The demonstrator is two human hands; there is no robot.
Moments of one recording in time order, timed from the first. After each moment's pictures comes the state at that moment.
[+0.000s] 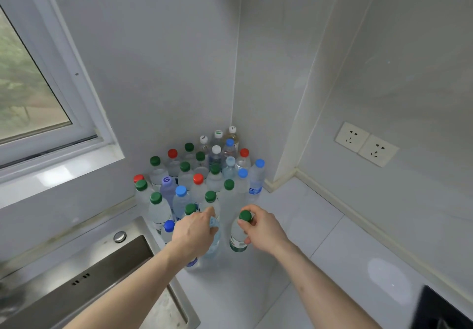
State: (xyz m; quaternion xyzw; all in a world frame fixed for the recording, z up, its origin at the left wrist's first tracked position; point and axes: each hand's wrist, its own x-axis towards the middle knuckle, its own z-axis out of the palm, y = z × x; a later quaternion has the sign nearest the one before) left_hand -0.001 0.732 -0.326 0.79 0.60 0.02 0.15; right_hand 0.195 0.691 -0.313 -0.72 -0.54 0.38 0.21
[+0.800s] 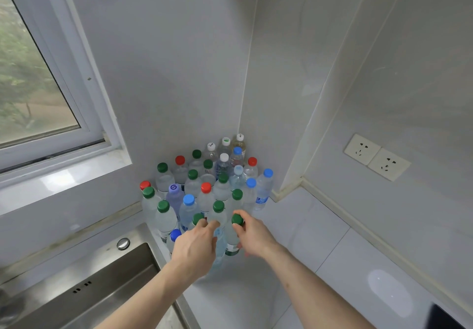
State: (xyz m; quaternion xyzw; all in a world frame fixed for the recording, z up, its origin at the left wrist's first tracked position) left_hand -0.019 0.724 -0.324 0.79 0.60 0.02 0.14; right_hand 0.156 0.730 -0.329 -0.71 -0.57 0.38 0.14
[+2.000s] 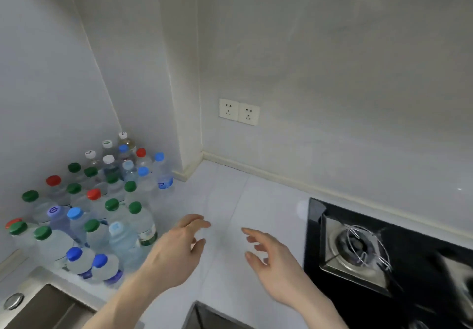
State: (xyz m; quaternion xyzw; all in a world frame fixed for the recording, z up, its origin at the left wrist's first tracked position) left_hand 0.074 0.612 -0.275 0.90 0.34 0.07 0.26; right_hand 0.251 0.429 -0.263 -0.79 -0.43 0.30 0.32
